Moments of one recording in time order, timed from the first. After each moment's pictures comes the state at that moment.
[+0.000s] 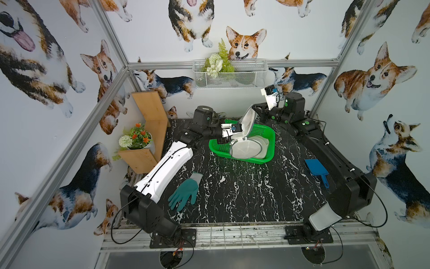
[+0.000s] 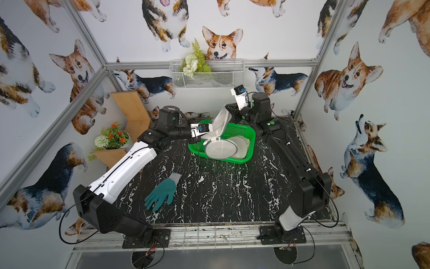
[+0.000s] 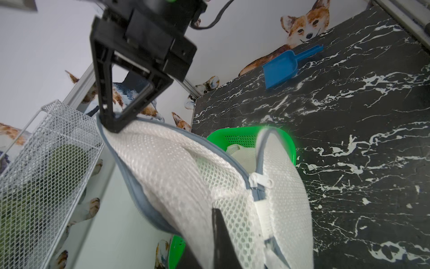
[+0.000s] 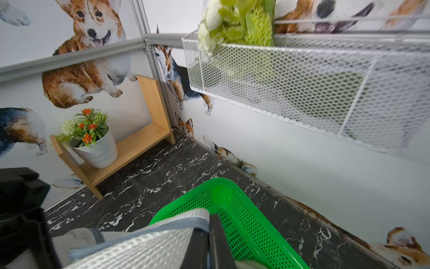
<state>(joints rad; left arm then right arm) -0.47 1.52 1.52 -0.45 0.61 0.99 0.30 1.62 1.66 -0.28 -0.44 -0.01</state>
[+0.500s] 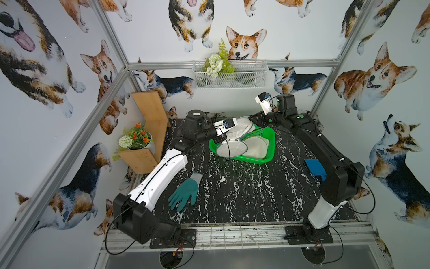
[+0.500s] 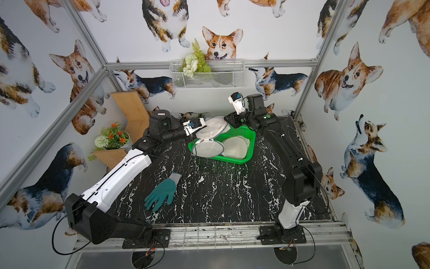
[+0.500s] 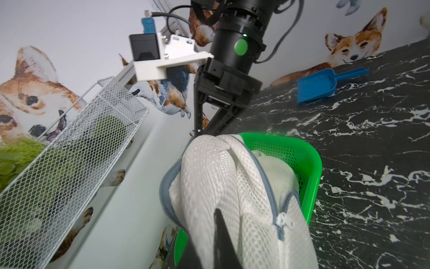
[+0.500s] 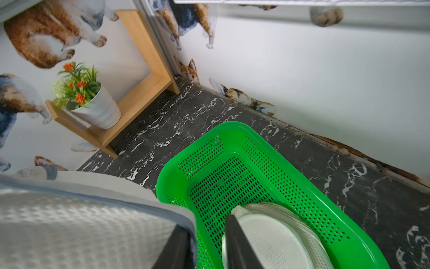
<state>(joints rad) -0.42 1.42 1.36 -0.17 0.55 0.72 0.27 1.70 1.72 -0.54 -0.46 0.01</state>
